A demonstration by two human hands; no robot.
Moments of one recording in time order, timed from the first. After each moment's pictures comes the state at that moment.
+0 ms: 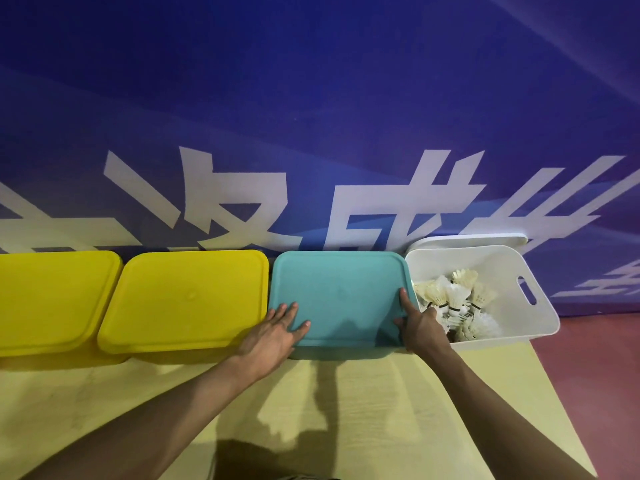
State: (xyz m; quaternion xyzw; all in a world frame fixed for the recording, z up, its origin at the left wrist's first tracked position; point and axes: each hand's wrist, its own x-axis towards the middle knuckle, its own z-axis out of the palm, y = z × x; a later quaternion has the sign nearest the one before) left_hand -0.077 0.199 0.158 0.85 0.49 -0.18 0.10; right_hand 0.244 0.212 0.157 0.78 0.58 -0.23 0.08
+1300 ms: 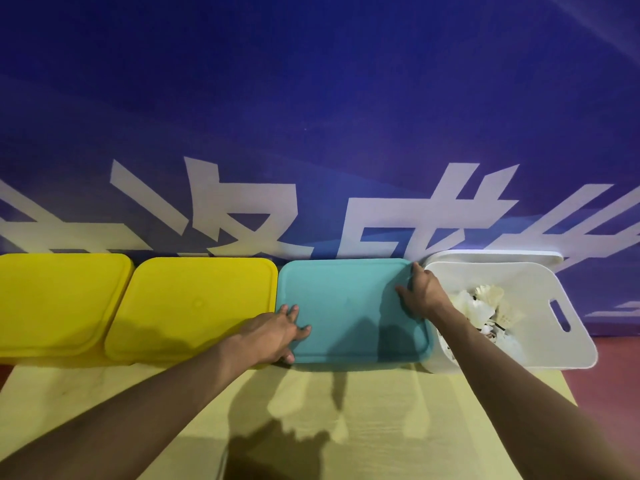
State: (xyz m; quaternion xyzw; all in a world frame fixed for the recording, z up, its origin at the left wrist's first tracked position) left_hand -0.079 0.253 0.179 0.81 0.46 -0.30 0.19; right_hand 0.252 0.336 0.147 0.76 0.59 -0.27 -0.06
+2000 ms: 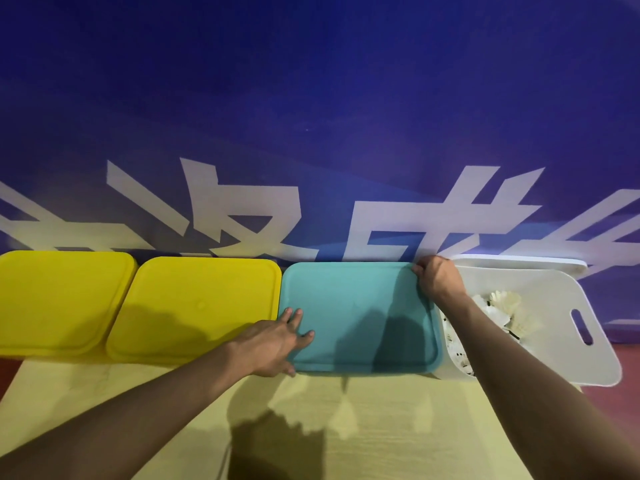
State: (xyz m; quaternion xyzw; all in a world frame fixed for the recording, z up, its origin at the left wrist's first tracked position) left_hand -0.085 0.247 0.185 0.84 0.43 -0.29 0.17; right_hand 0.264 0.383 0.146 0.75 0.63 -0.19 -0.07
